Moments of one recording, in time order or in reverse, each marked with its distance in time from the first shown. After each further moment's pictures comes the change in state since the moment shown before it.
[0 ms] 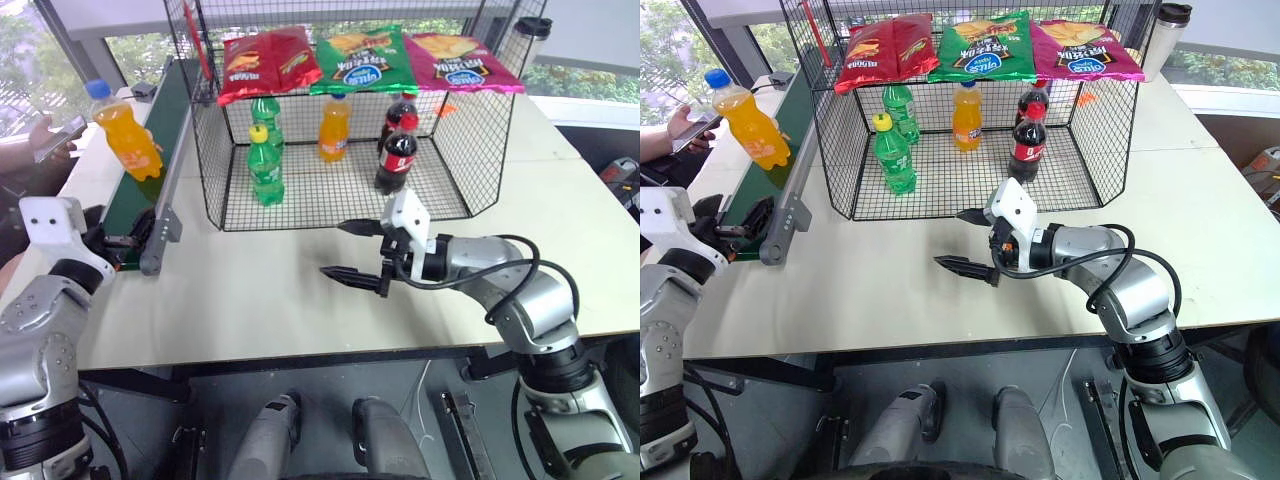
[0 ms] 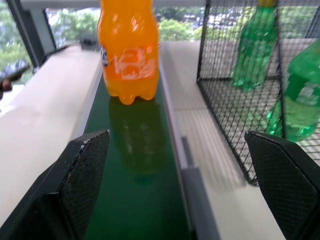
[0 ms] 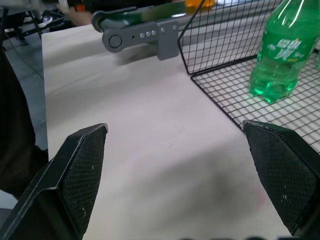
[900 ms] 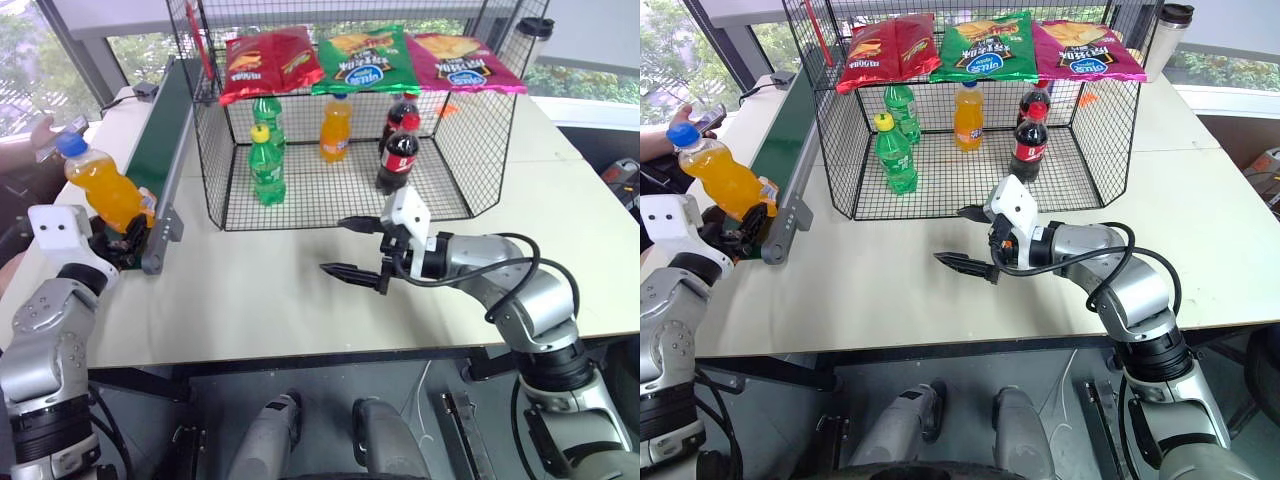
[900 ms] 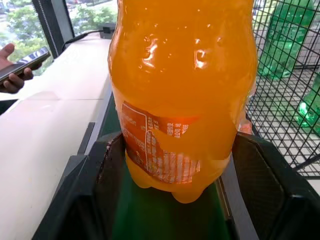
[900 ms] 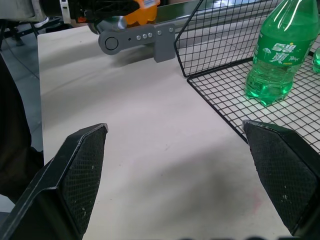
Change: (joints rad) left arm -0.008 -0.018 -0.030 0.075 0.062 -0.088 0.014; right arm 0.000 -0.002 0.000 0.000 -0.001 0.001 -0.016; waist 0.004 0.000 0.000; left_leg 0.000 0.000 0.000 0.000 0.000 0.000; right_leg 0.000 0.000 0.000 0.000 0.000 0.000
